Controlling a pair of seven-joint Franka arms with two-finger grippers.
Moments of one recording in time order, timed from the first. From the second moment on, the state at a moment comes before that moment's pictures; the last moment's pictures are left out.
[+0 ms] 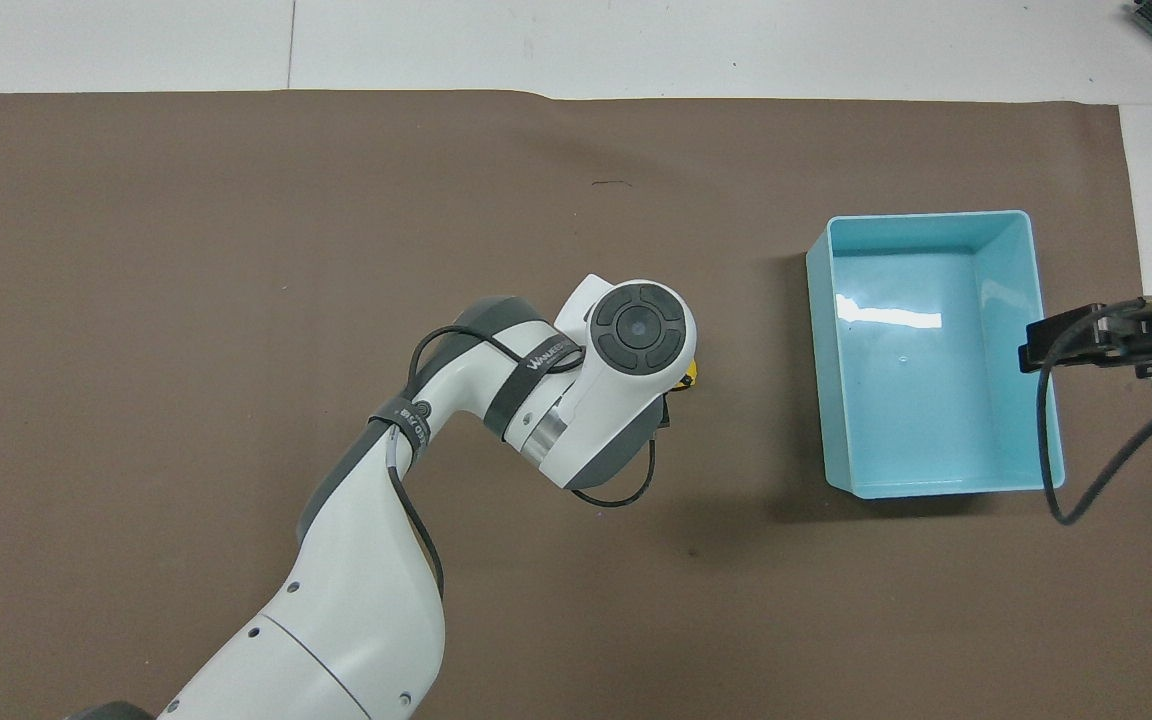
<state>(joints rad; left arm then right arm) -0.67 0.66 -0.14 -1.42 0.02 2.24 -2.44 0.04 -0.03 -0.03 -1.59 0.01 1.50 0.07</state>
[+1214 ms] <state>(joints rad) -0.64 0.61 -0.14 -1.51 0.03 2.25 -2.36 0.04 -0.03 -0.03 -1.59 0.01 1.50 0.07</state>
